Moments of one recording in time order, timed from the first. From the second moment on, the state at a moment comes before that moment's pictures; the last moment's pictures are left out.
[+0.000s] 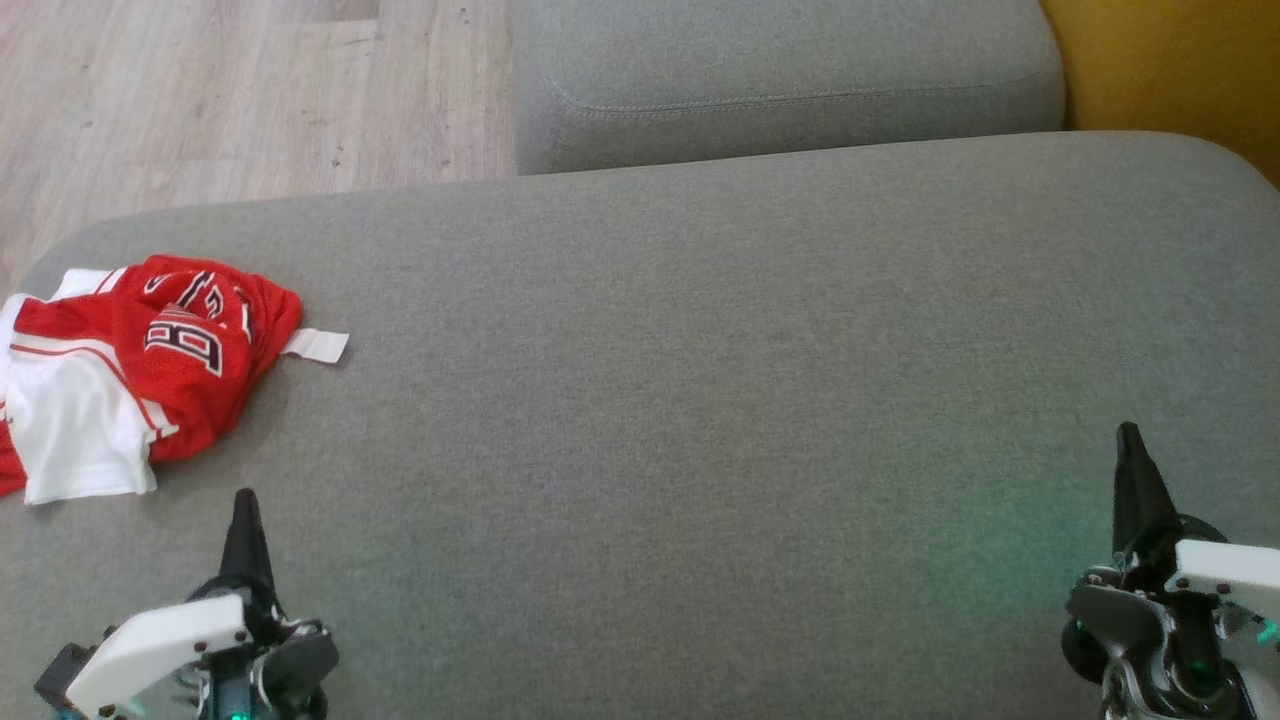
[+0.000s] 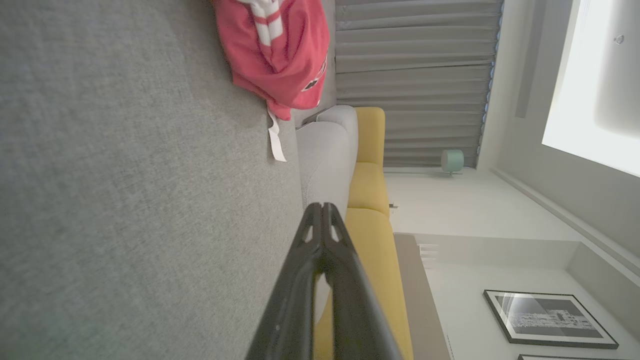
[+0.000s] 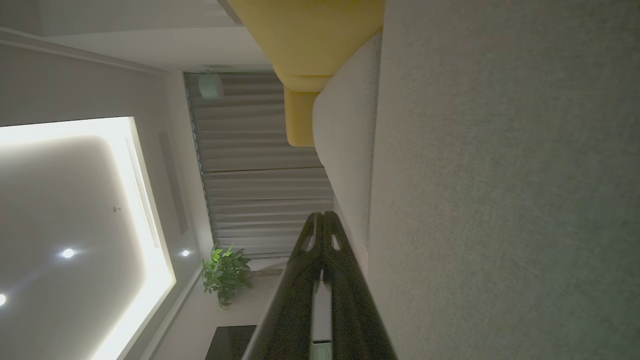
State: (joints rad) left arm -0.06 0.04 0.08 0.28 -1.60 -0.12 0.11; right arm -0.06 -0.05 -0.13 0.28 1.60 0.12 0.11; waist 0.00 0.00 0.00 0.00
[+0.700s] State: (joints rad) left arm 0.02 0.04 0.05 0.35 -1.49 -0.10 0.07; right arm 0.01 -0.04 -0.10 0.37 1.49 0.12 0.07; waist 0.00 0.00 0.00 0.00
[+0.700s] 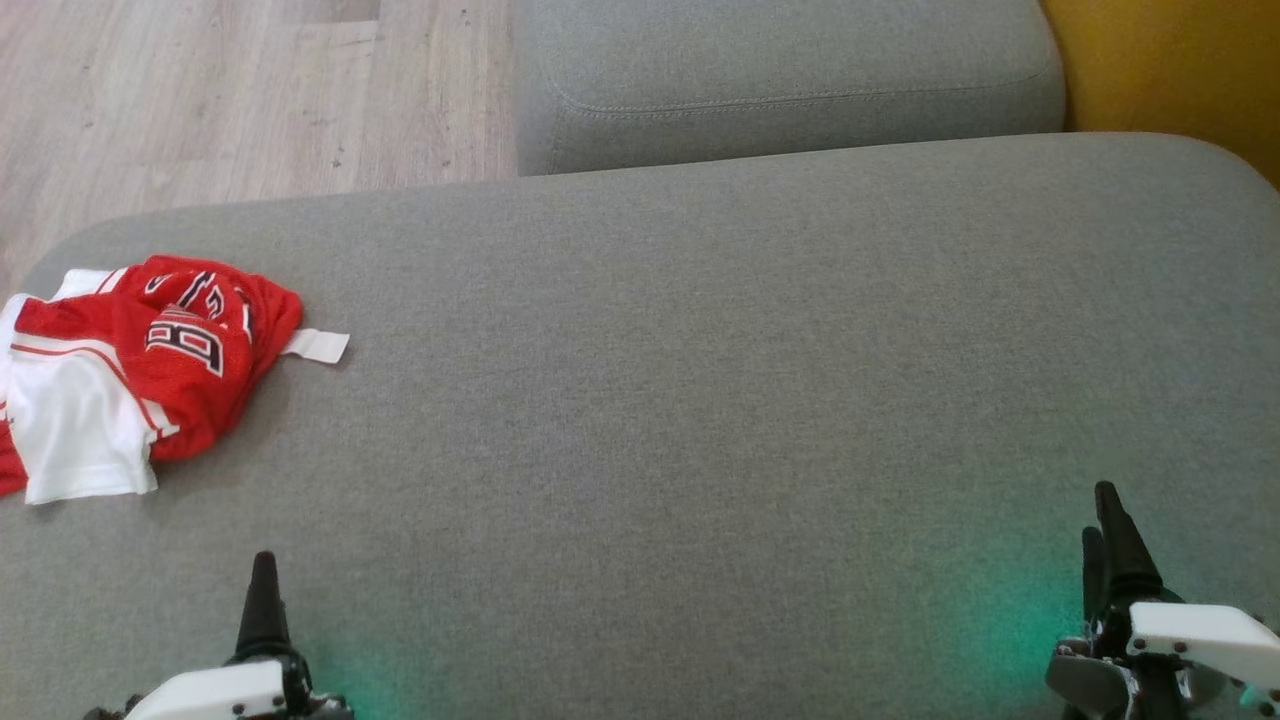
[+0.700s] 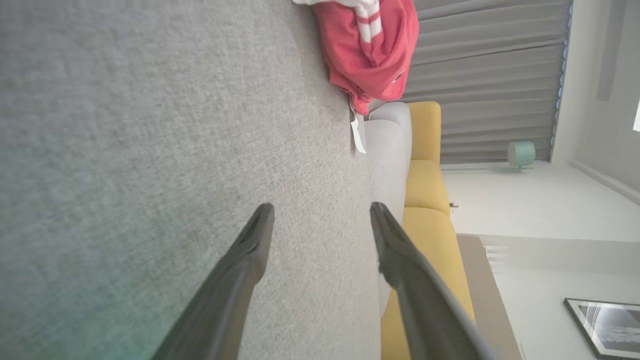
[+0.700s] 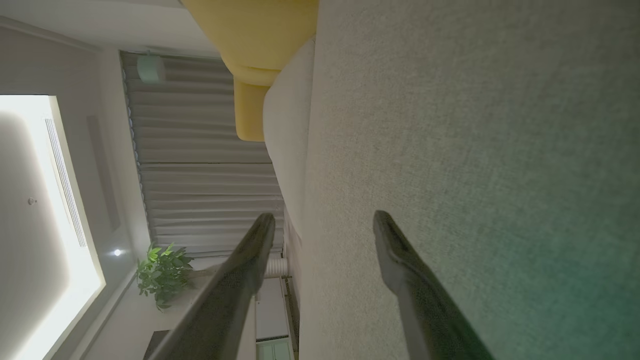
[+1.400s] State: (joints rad) left arm 0.02 0.04 0.00 0.31 -1.18 -0.08 0.01; right arm 0.01 -0.04 -0.07 0.34 1.20 0.12 0.02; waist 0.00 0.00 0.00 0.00
